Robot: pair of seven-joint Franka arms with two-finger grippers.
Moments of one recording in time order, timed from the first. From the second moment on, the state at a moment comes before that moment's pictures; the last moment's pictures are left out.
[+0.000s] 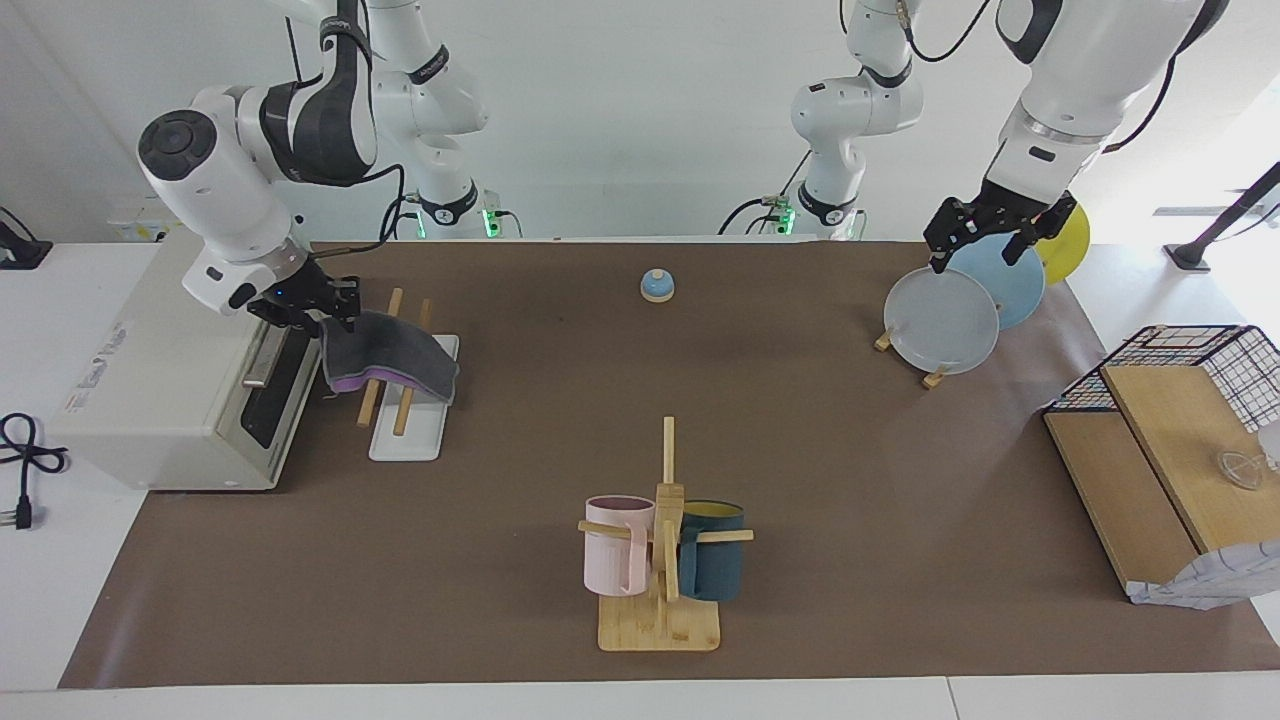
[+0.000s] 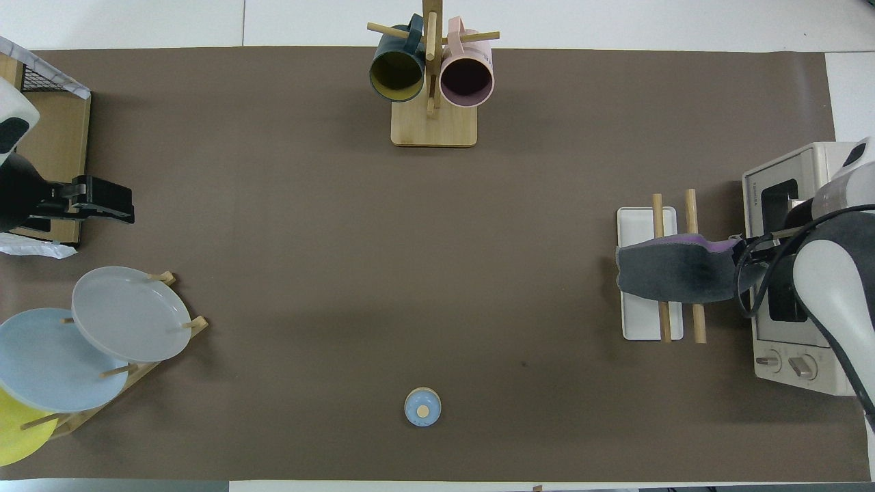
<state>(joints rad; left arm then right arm) 0.01 -0.05 -0.16 -1.58 0.02 1.51 -0.15 -0.03 -0.03 -0.05 -1.97 -0.03 1.79 -0.24</state>
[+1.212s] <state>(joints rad) -0.06 -0.04 -0.07 -1.62 -0.03 1.58 -0.11 -0.02 -0.05 -0.03 -1.65 -0.05 1.49 -0.23</state>
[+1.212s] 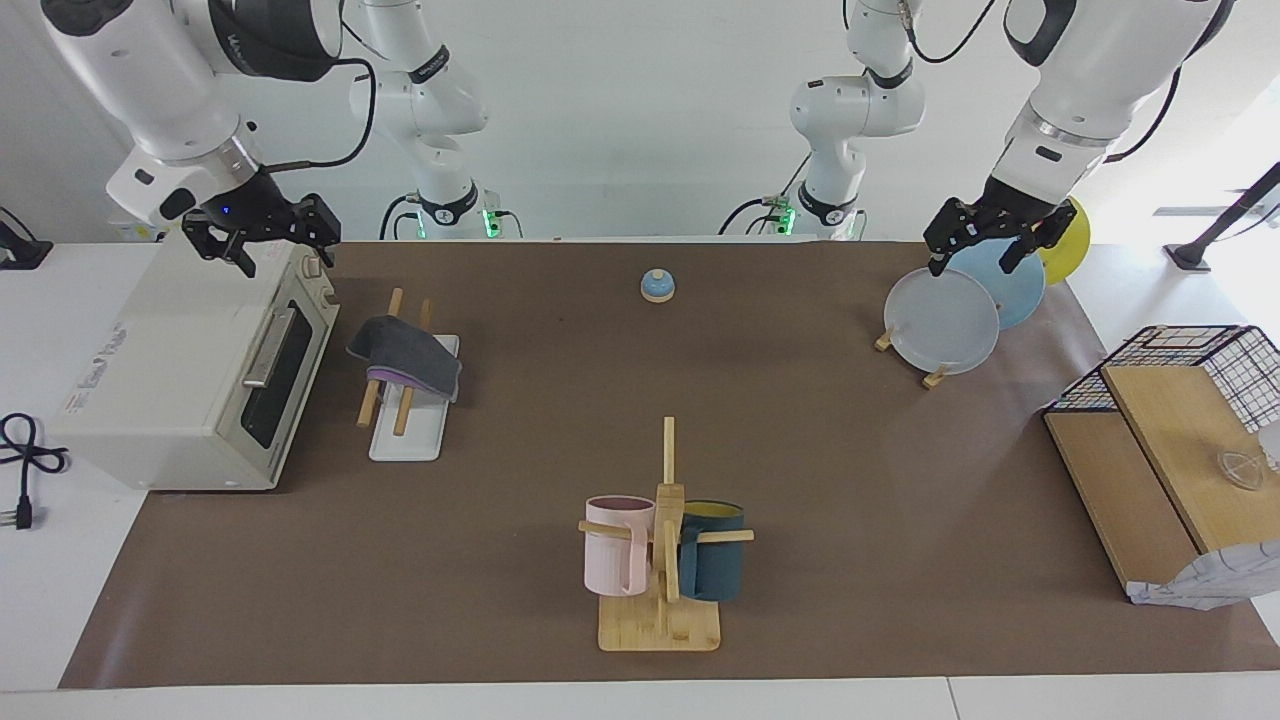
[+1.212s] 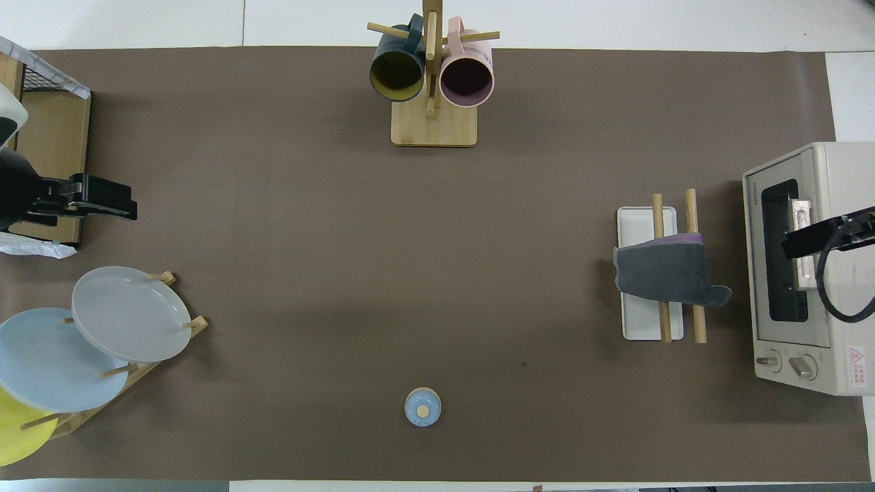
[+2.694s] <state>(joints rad) -0.03 -0.03 -0.07 -1.63 -0.03 1.58 -0.10 0.01 0.04 -0.04 -1.53 -0.04 1.42 -0.07</state>
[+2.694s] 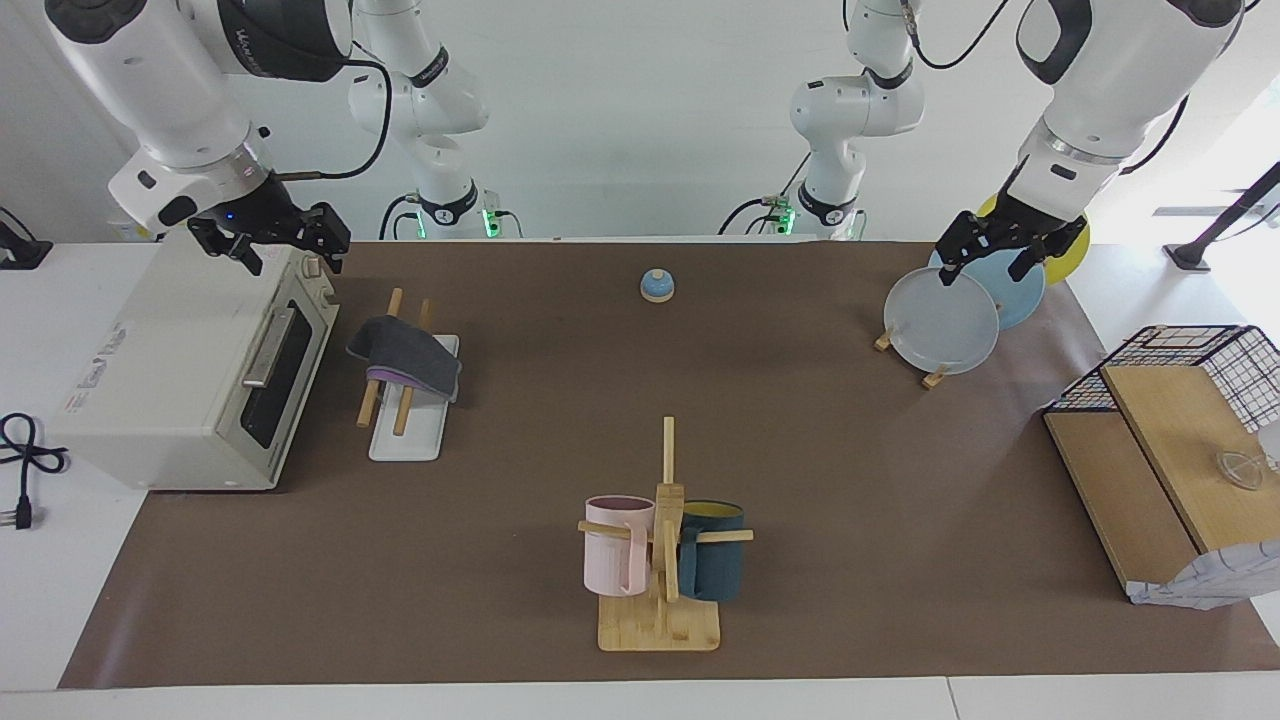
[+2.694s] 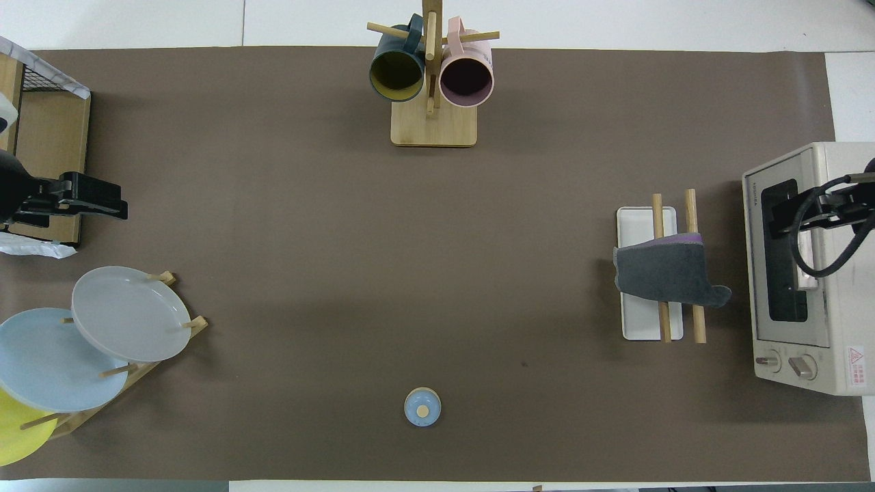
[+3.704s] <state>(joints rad) -0.03 -0.04 -0.07 -1.63 -0.03 1.58 -0.10 0.01 0.04 -0.04 -1.52 -0.03 1.42 -0.07</state>
